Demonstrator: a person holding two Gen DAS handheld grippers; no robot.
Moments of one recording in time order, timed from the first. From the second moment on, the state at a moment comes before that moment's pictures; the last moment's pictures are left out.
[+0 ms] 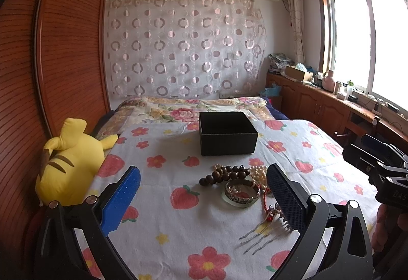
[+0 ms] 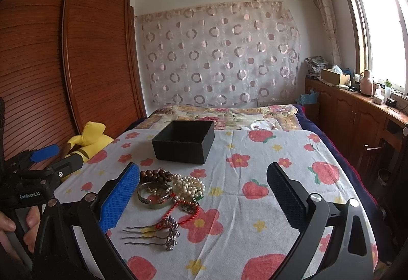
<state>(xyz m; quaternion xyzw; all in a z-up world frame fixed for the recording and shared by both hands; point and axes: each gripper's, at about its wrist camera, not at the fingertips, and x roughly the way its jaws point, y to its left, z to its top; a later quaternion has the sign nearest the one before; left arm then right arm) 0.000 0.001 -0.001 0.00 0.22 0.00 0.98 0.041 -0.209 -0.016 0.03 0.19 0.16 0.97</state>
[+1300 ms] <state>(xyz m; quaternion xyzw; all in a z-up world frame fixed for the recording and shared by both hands) 0.054 -0.071 -0.096 0.03 0.40 -0.20 0.89 0.056 -0.261 -0.103 -0.02 0.32 0.20 0.93</state>
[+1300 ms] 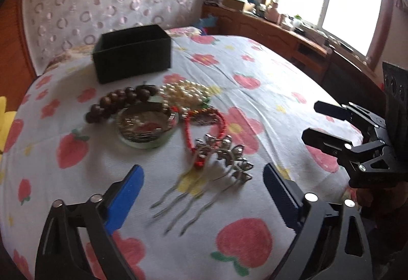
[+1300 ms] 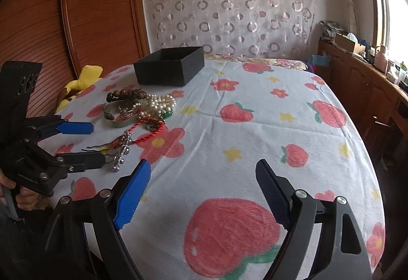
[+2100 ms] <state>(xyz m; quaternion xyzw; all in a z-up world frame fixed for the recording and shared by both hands) 0.061 -0.094 -0.105 0.11 0.40 -0.23 0.88 0.054 -0.257 -0.104 -0.03 0.32 0.20 0.93</state>
